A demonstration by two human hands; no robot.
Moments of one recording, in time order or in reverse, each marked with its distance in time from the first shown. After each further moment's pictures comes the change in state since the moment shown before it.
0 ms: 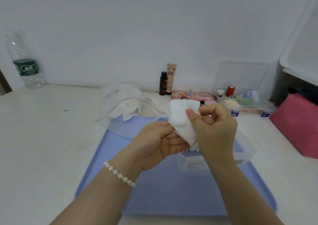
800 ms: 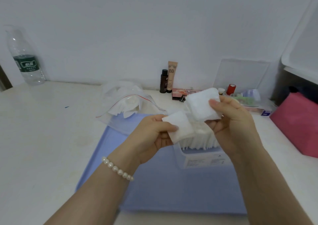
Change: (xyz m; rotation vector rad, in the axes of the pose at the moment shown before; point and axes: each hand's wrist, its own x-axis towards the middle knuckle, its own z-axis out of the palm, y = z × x) left_hand 0.004 0.005 -0.008 0.123 0.143 0.053; right_hand 0.027 -0.014 -0.031 0.603 -0.181 0.489
